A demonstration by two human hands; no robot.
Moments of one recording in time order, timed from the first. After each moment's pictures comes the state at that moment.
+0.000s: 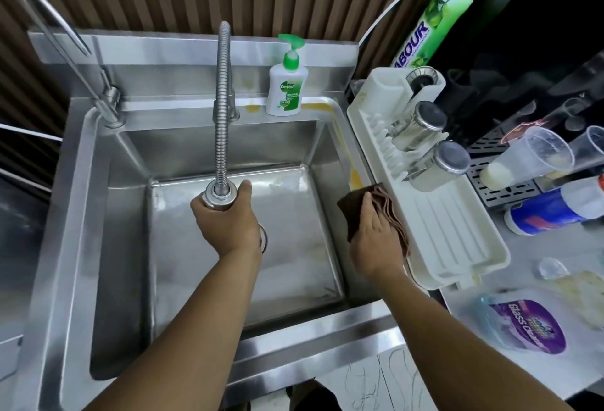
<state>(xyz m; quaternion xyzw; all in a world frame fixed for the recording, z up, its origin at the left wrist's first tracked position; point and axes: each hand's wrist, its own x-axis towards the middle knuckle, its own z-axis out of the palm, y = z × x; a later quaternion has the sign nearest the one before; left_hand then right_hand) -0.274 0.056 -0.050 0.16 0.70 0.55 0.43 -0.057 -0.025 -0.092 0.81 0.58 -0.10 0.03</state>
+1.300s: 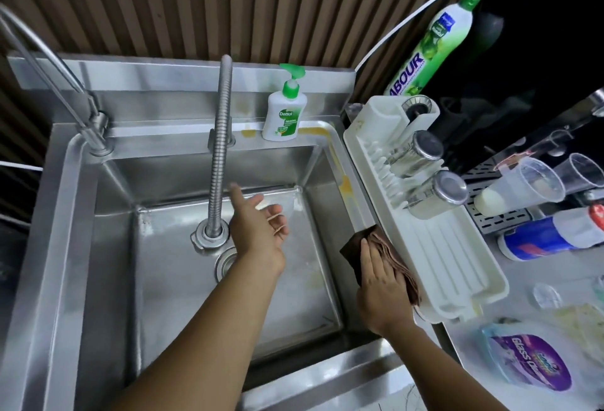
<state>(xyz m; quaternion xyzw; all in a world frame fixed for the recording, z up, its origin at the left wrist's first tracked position) -0.248 0.098 -0.020 0.00 0.56 0.47 0.69 -0.056 -0.050 -0.099 0.79 0.59 -0.10 0.14</state>
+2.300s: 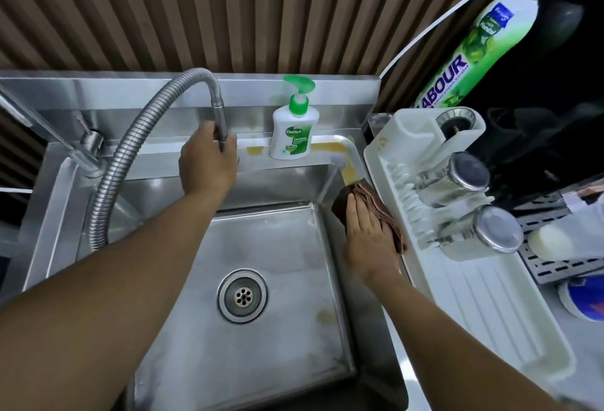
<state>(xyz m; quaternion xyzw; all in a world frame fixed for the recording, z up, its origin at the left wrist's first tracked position) -0.282 0.264 -0.049 0.58 0.70 0.36 0.22 -0.042 0.115 -0.104 0.77 0.63 -0.08 0.08</state>
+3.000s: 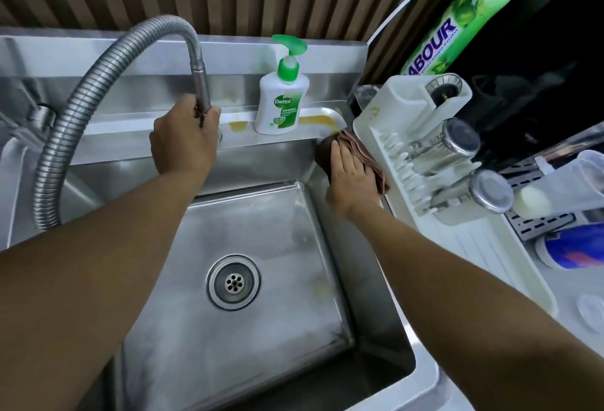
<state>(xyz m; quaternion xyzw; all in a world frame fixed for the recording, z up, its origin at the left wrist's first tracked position) -0.298 0.272 -0.072 0.62 0.66 0.37 0.18 -0.051 0.174 -0.103 0.79 0.60 -0.07 0.09</state>
